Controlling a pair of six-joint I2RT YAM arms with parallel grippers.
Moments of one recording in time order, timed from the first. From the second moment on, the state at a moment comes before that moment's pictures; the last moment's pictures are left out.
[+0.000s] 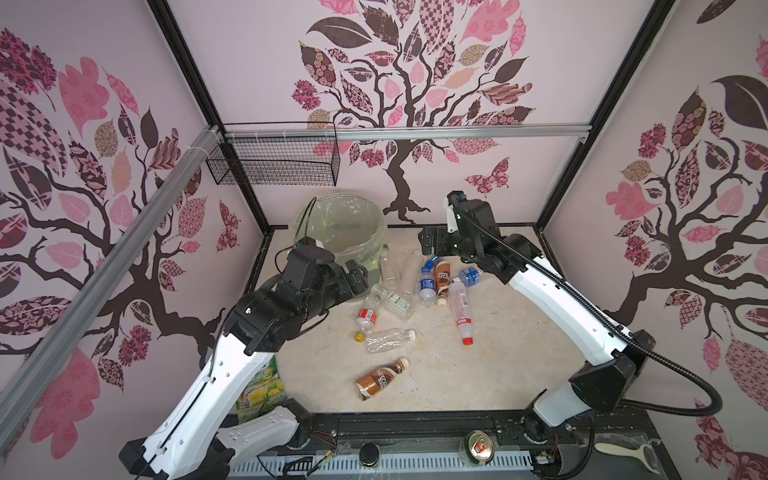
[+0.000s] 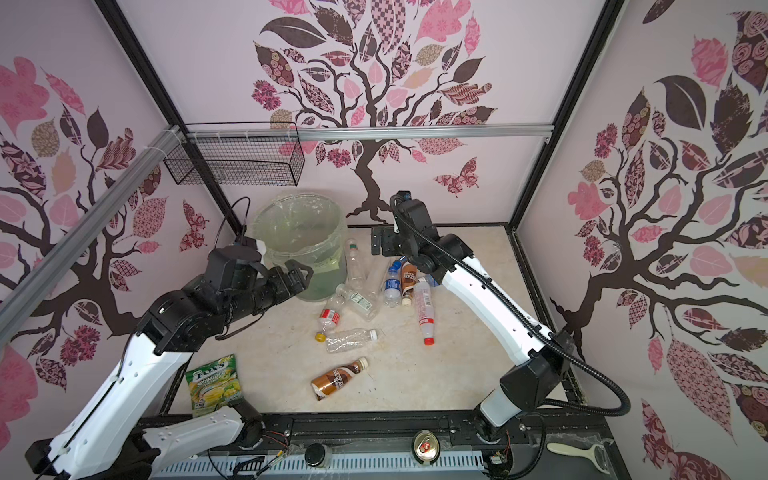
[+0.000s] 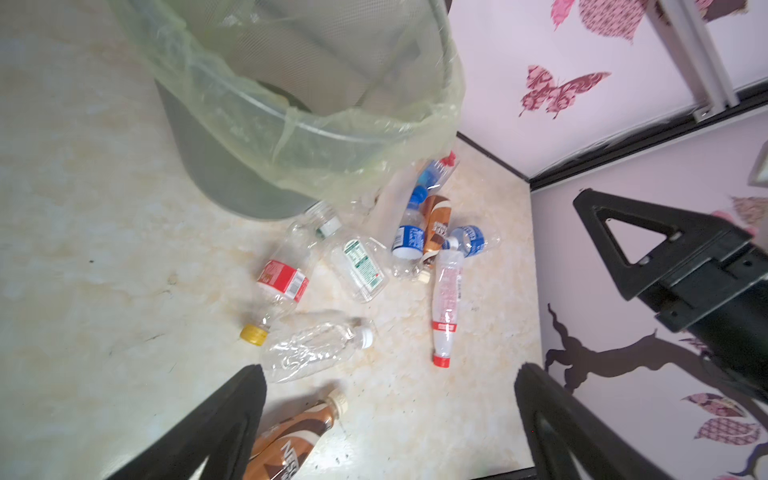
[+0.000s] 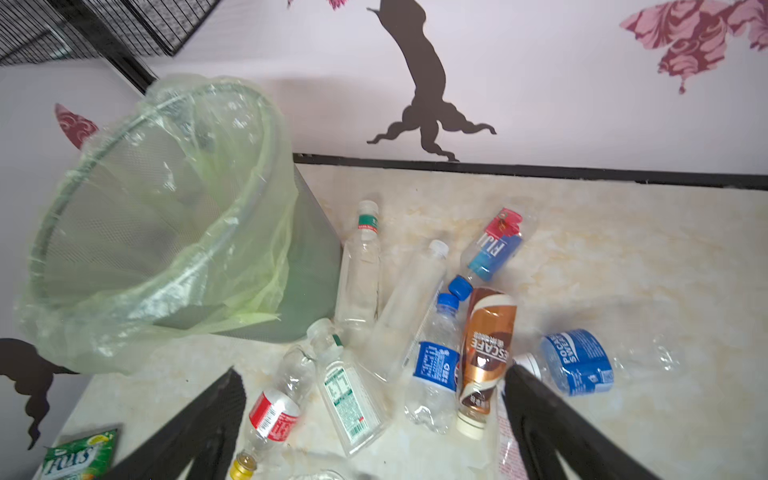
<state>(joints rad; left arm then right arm) -0.67 1.04 1.42 -1.08 -0.20 -0.89 0.62 1.53 1.63 -0.69 0.17 0.38</state>
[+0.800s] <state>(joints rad) -0.99 1.01 0.91 -1.09 -0.14 -0.89 0.62 1.28 1.13 -0.54 0.16 0.51</state>
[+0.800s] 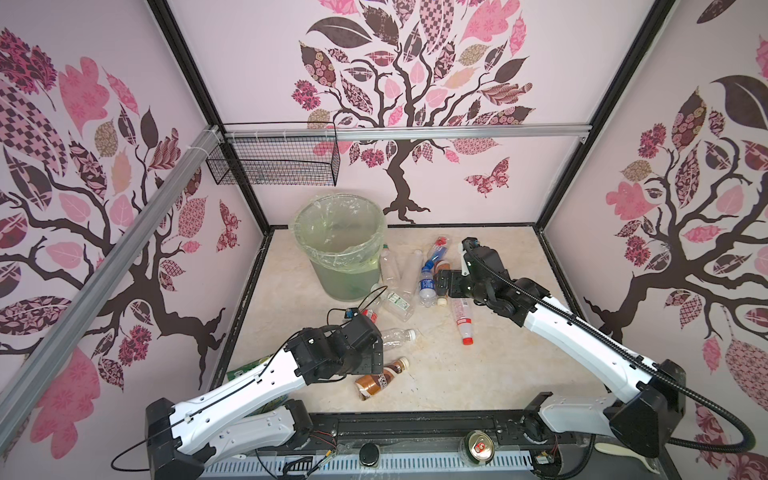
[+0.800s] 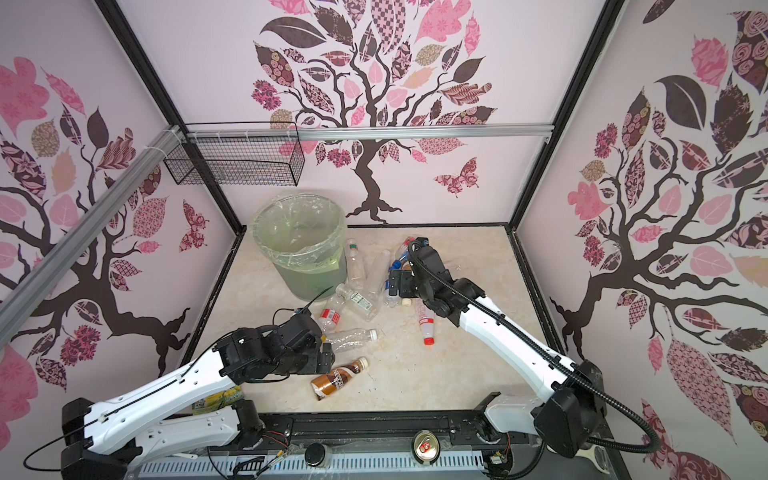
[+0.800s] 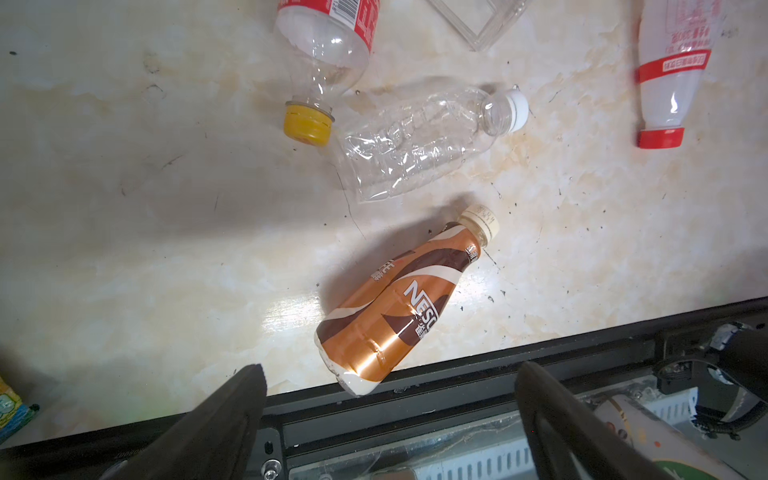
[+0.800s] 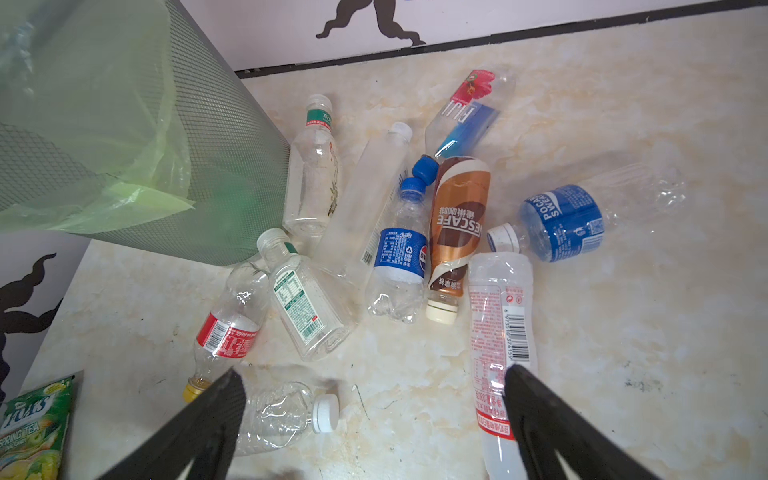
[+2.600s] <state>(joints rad) -1.00 1.30 0.71 -0.79 -0.09 -0.75 0.69 1.20 0.88 -0.34 0.18 0.56</state>
